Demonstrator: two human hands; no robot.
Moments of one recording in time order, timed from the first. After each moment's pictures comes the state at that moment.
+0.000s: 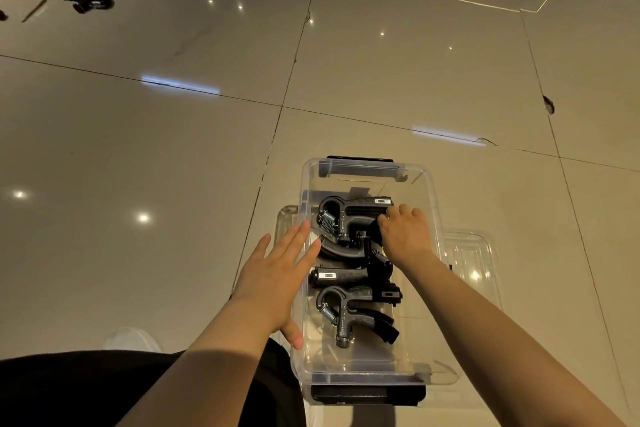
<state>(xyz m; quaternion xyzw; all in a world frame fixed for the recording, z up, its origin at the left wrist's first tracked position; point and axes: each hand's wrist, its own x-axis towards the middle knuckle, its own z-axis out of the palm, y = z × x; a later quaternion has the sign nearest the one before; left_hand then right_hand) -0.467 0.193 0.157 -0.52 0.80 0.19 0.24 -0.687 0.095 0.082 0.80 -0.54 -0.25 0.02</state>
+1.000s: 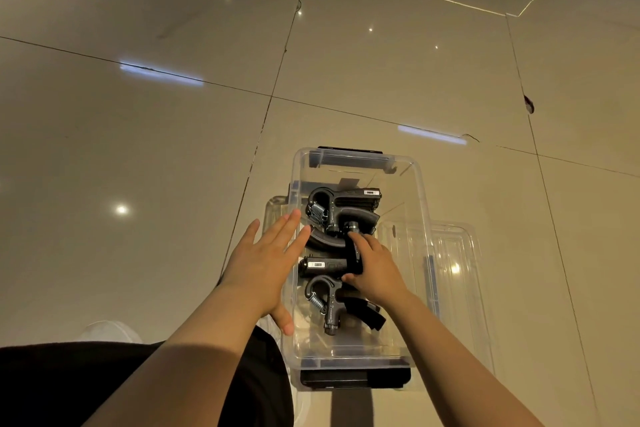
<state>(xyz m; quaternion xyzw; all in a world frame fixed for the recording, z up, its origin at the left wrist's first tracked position) -0.465 0.192 0.154 -0.52 0.80 0.18 0.24 -0.683 0.169 0.049 0.69 -0.65 -0.05 -0.32</state>
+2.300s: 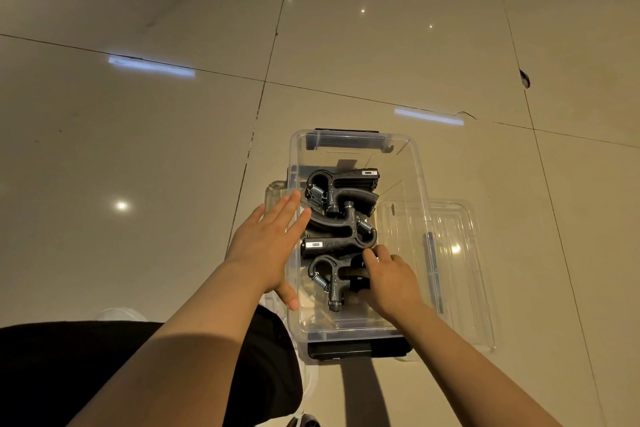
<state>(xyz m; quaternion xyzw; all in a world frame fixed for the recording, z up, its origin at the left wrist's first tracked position) -0.464 0.191 0.153 -0.52 0.80 0.19 0.21 -0.690 0.221 0.071 0.74 -0.62 -0.20 -0.17</state>
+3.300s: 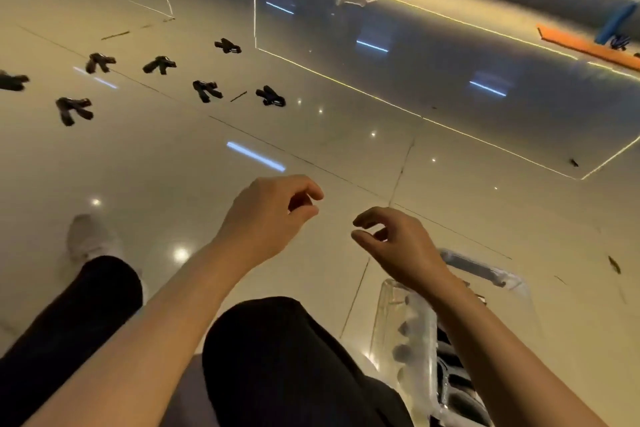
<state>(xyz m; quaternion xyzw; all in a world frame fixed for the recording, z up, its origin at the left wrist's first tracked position) -0.209 0.297 0.352 -0.70 0.60 0.19 -0.33 -0.397 0.217 0.330 0.84 -0.48 0.12 -0.25</state>
